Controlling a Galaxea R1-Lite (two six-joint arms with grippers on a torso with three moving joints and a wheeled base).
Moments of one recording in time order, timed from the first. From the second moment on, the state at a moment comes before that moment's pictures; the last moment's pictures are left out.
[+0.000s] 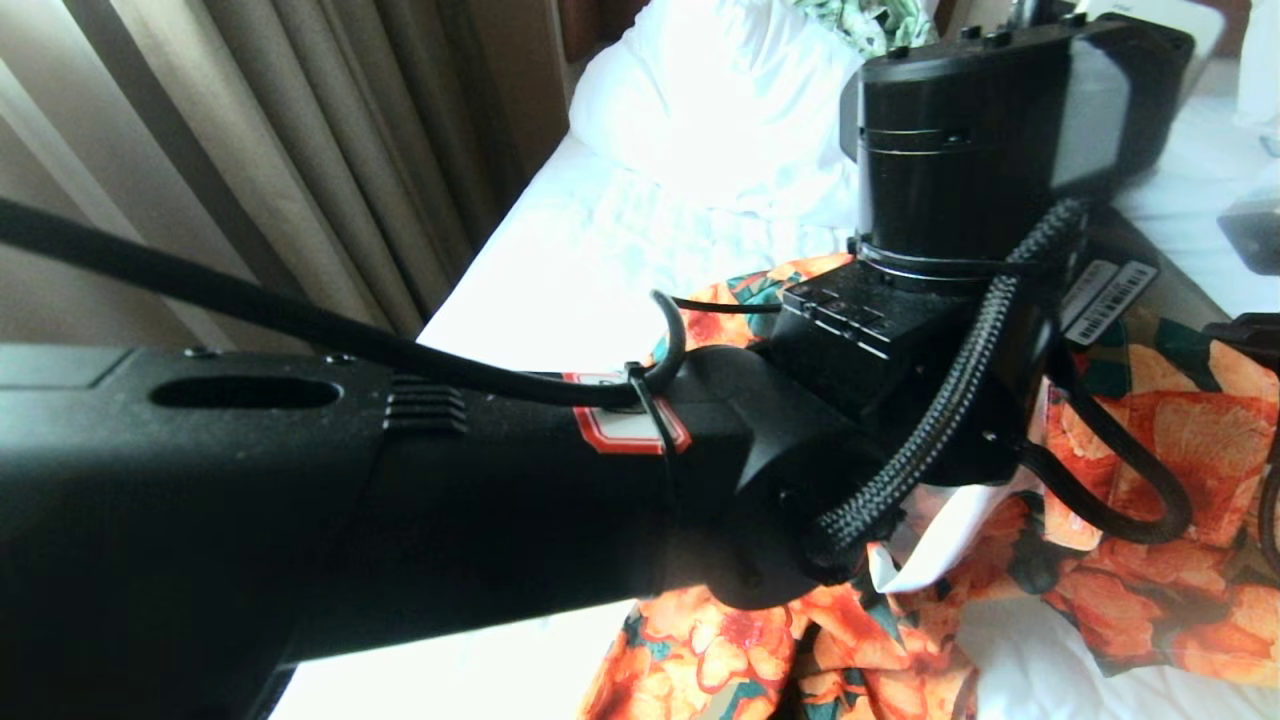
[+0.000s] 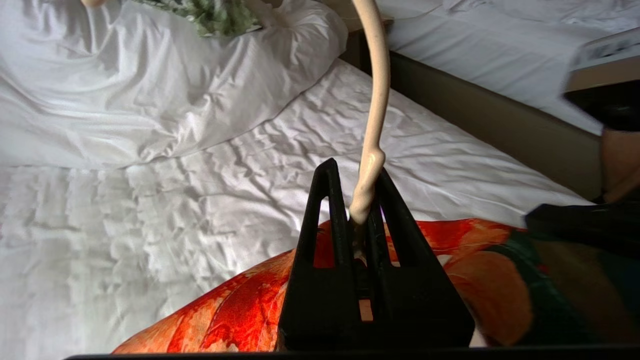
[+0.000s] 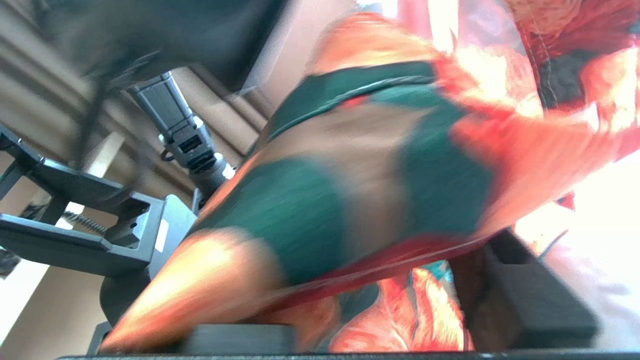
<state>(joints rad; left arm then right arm) -1.16 2.16 -1.90 -0.48 0.48 0.39 -0.09 1.52 -0.97 -0.30 1.46 0.00</state>
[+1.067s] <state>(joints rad) -1.11 2.14 -1.90 -0.47 0.52 0.36 -0.21 1.54 -1.00 -0.30 1.49 -0.02</state>
